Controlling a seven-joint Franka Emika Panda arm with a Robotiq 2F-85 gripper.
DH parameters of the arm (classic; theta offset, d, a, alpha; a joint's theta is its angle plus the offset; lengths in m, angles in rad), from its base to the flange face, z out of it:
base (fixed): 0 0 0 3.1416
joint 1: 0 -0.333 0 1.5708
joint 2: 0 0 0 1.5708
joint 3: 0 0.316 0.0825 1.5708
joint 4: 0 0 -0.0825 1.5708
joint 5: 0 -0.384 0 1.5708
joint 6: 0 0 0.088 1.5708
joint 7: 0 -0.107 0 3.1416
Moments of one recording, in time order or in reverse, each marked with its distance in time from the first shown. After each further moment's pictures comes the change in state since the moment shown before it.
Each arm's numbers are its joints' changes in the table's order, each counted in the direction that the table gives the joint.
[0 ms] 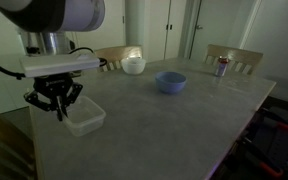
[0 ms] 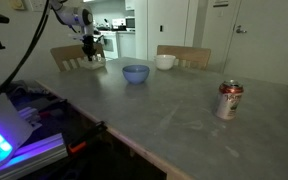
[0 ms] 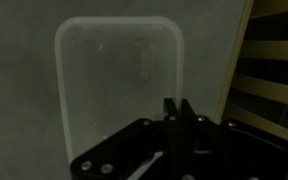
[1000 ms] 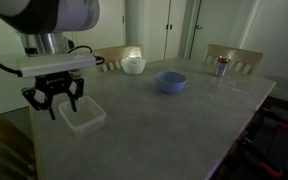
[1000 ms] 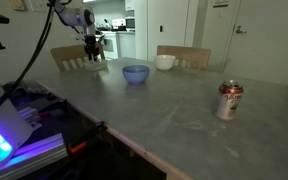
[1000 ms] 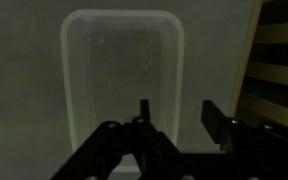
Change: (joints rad) arm -0.024 0.058 -0.047 0.118 0.000 0.080 -0.041
